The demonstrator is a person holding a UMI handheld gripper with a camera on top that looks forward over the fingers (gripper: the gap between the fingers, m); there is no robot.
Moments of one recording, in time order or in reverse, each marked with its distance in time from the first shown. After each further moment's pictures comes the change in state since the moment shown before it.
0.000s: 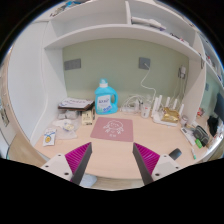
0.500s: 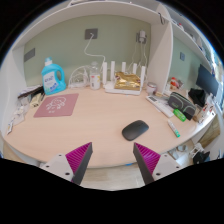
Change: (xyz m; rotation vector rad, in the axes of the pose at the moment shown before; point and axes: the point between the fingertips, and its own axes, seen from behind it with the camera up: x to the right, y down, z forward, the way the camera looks) arm 0.257 0.158 0.069 -0.122 0.240 0.134
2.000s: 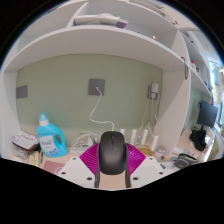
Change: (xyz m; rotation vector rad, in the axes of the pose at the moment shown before) arm -0.076 -0.324 0.034 0.407 0.074 0.000
